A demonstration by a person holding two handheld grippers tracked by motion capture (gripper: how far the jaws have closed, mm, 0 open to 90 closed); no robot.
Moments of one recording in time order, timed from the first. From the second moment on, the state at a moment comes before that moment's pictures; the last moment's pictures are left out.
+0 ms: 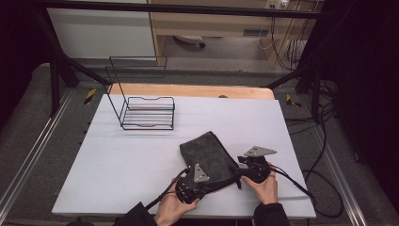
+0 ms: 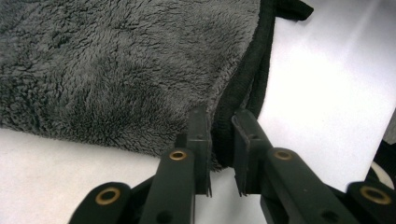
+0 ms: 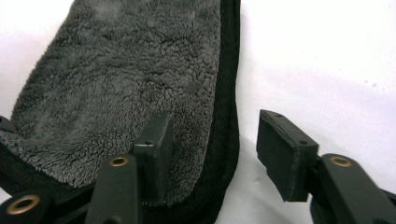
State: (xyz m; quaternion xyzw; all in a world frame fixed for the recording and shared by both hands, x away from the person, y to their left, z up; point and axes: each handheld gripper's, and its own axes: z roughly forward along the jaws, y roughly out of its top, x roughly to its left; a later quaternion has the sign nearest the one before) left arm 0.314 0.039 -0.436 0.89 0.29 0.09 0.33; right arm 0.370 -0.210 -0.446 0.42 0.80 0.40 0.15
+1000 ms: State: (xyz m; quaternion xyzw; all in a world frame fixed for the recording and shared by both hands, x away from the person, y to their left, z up) left arm 0.303 0.135 -0.421 0.90 0.26 0.07 0.34; right arm 0.364 -0.189 -0.440 0.42 0.80 0.42 0.12
